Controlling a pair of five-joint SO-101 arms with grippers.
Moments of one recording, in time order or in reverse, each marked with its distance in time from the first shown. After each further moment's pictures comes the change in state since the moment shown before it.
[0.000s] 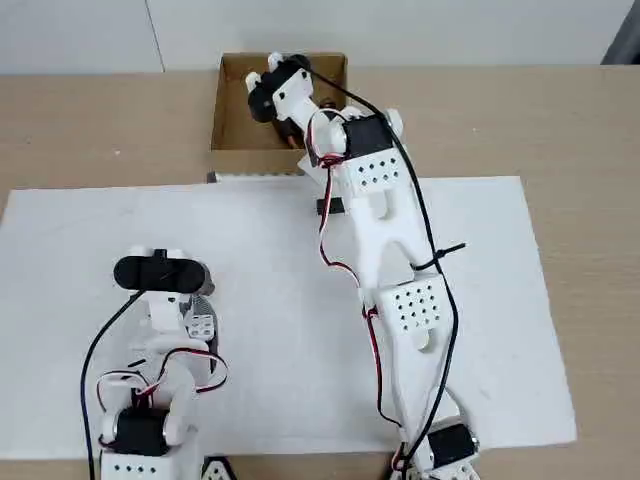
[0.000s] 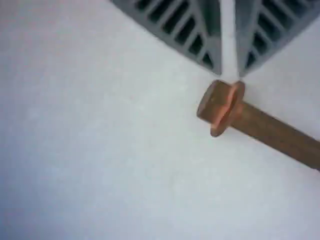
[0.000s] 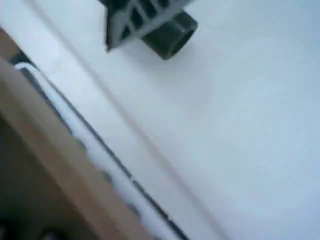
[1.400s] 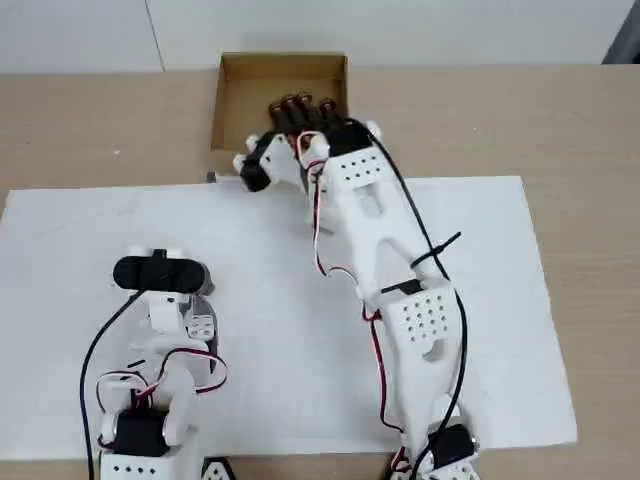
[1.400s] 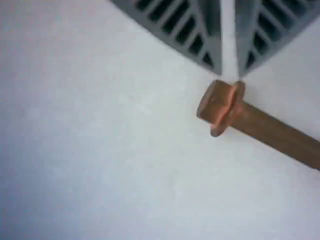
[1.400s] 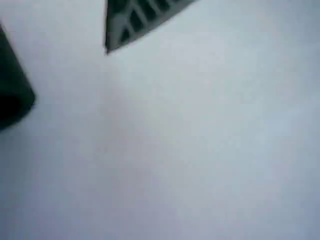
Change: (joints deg) left arm 0.0 0.0 0.0 0.0 0.0; right arm -1.1 -9.8 34.4 -3.3 18.2
